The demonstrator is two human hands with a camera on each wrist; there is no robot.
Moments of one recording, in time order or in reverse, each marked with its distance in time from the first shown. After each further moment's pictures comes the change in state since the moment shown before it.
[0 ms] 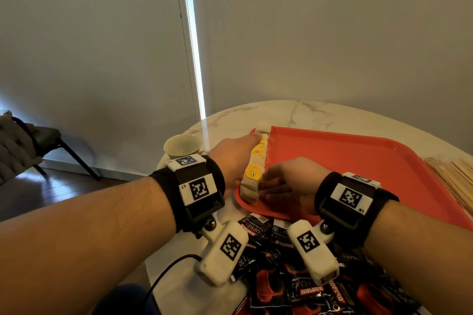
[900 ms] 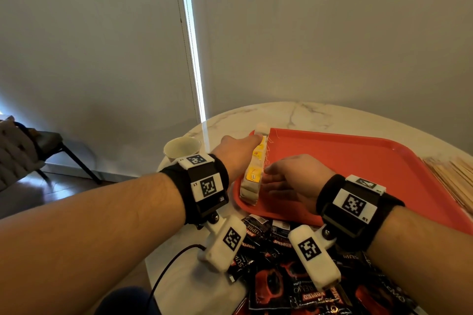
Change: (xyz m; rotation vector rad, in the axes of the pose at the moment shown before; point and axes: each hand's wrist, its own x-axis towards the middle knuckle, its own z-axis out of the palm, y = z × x) left_hand 0.039 -0.010 0.008 0.100 0.054 0.119; right_hand -0.011 -0.002 -0.003 0.011 0.043 -0.115
